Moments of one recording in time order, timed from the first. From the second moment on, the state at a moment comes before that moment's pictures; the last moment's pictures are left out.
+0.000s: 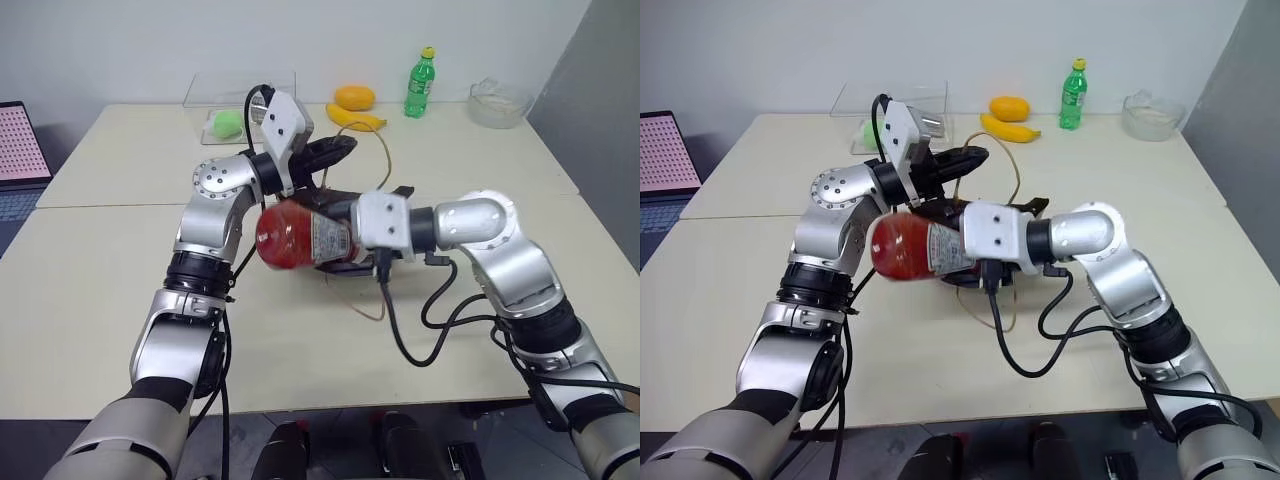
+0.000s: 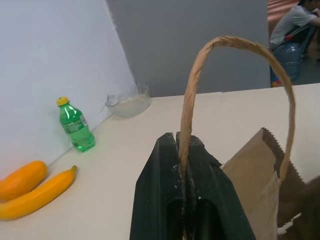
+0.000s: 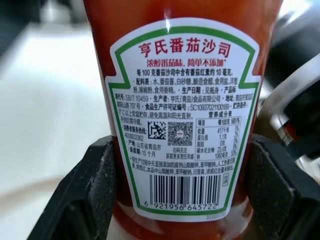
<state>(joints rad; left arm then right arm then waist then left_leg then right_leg) -1.00 0.36 -0.04 0.47 -0.22 0.06 -0.90 -0.82 -0.42 0.22 -0.33 0.22 0.54 1.10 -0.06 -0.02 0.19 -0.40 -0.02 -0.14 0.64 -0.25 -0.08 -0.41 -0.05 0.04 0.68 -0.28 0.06</state>
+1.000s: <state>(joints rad) -1.00 0.33 -0.04 0.49 -0.21 0.05 -0.89 -0.49 -0.92 0.24 0.07 -0.17 0.21 0.86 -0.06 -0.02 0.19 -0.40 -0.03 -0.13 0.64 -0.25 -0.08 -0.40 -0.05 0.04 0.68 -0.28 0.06</state>
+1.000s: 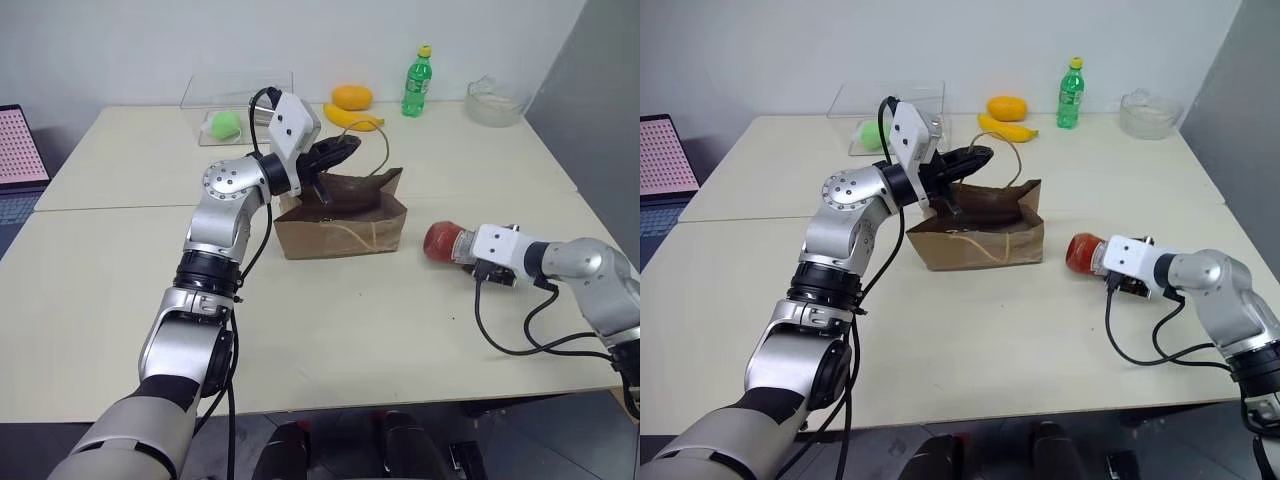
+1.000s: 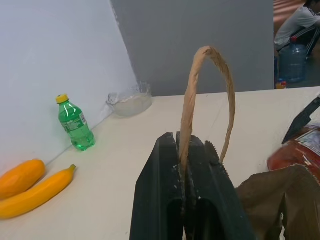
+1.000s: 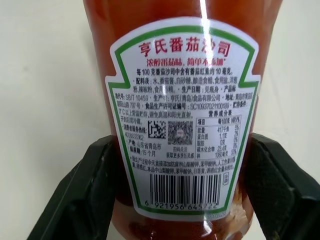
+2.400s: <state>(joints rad) -0.38 0.41 0.23 -0.28 -0.35 0.39 -0.59 -0.16 -0.48 -0.12 -0.73 0.39 0.57 0.50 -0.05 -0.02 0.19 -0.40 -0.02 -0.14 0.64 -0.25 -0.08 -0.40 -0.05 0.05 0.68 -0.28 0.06</state>
